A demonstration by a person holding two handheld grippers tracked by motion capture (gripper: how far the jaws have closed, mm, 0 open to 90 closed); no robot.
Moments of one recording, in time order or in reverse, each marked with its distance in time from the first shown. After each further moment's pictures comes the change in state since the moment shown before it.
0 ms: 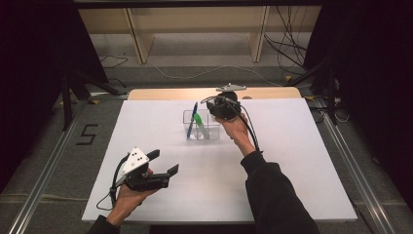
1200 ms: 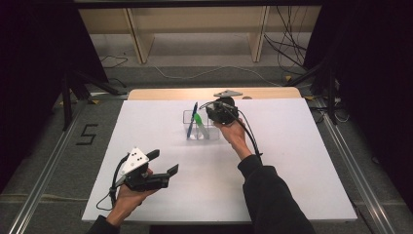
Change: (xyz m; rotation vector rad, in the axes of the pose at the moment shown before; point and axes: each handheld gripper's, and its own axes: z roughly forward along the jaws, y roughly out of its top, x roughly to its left) left arm 0.000 0.000 -0.001 -0.005 0.002 -0.006; right arm 0.004 -0.017 0.013 0.031 -0.032 0.008
